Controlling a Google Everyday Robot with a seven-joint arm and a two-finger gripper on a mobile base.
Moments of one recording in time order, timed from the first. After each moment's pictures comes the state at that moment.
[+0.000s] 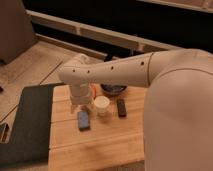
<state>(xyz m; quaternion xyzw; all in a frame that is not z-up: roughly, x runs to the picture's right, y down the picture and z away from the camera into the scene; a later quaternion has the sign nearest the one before) -0.108 0.103 0.703 -0.26 0.23 0.64 0.68</state>
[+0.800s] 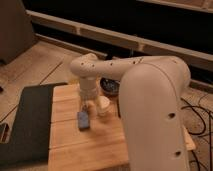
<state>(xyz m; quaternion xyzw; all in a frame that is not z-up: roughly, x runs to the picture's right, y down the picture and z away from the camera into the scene) -0.079 0.102 0.776 -0.31 0.33 0.63 0.63</state>
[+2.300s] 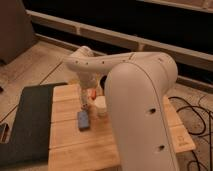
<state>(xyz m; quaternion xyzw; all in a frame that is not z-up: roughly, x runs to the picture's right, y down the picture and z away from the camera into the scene) -0.072 0.021 0.826 -0.18 0.24 0.62 0.73</state>
